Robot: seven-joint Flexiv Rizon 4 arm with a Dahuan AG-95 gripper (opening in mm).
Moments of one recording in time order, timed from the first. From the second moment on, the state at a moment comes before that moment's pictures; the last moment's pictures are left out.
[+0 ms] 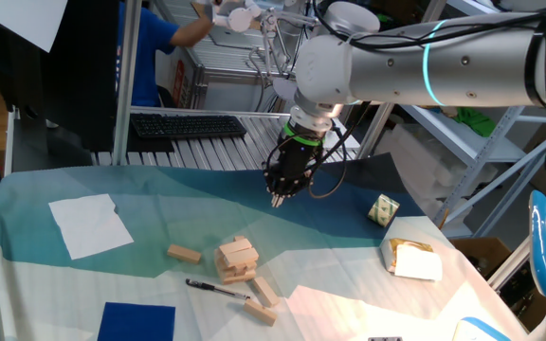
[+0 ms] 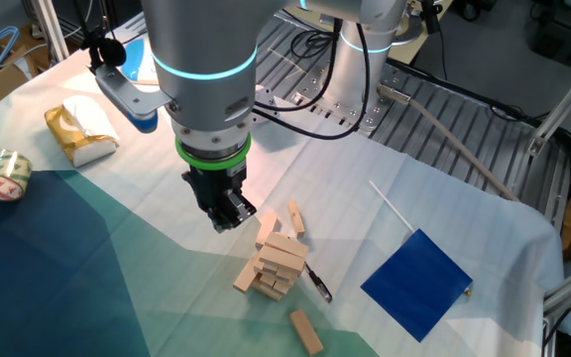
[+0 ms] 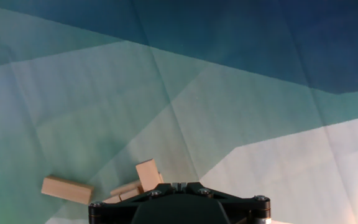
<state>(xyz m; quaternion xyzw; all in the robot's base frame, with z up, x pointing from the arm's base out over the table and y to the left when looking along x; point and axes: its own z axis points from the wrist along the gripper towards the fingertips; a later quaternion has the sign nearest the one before) 0.621 0.018 0.166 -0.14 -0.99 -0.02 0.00</state>
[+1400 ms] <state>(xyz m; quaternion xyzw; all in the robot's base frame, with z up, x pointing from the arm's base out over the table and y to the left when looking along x) 0.622 0.018 0.165 -0.12 -0.99 -0.02 -0.01</state>
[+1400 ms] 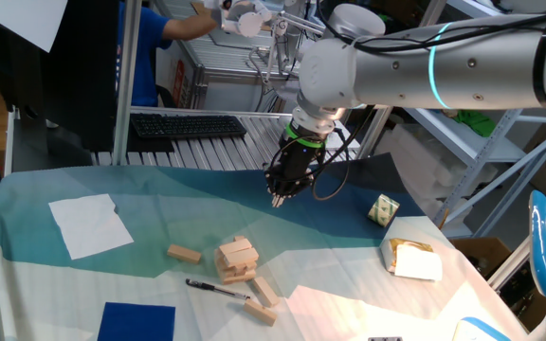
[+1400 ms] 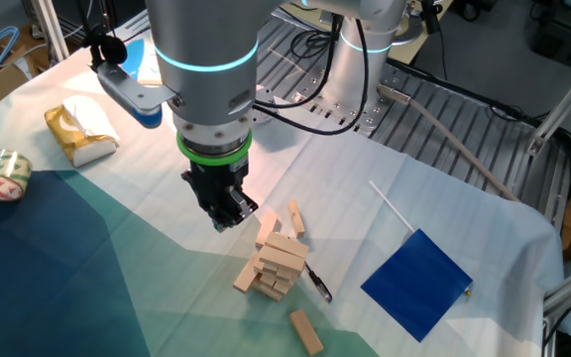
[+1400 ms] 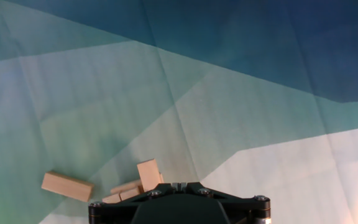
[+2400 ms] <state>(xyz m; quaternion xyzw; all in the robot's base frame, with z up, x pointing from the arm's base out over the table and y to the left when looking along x) 0.648 0.041 0.154 -0.14 -0.99 -0.03 -0.01</state>
